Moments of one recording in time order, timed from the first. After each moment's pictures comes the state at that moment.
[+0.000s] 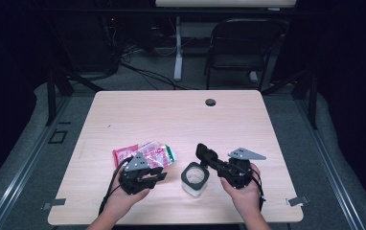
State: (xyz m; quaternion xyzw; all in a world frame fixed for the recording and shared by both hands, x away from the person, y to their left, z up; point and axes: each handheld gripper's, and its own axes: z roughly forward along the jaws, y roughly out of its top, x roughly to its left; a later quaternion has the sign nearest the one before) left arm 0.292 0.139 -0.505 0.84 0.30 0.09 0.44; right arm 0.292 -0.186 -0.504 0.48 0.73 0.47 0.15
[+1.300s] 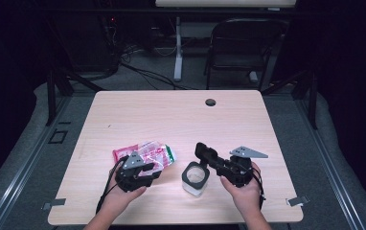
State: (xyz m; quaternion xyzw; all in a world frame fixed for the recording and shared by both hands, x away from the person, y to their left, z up) left arm 0.303 0.150 -0.523 0.84 0.34 0.12 0.41; right arm 0.296 -0.188 -0.503 0.48 0.72 0.48 0.13
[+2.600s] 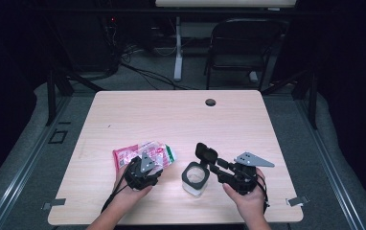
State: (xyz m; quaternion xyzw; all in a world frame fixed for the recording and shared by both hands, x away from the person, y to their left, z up) left arm 0.316 0.128 -0.548 0.86 0.32 0.21 0.33; right arm 0.274 -0.194 -0.499 0.46 0.71 0.51 0.15
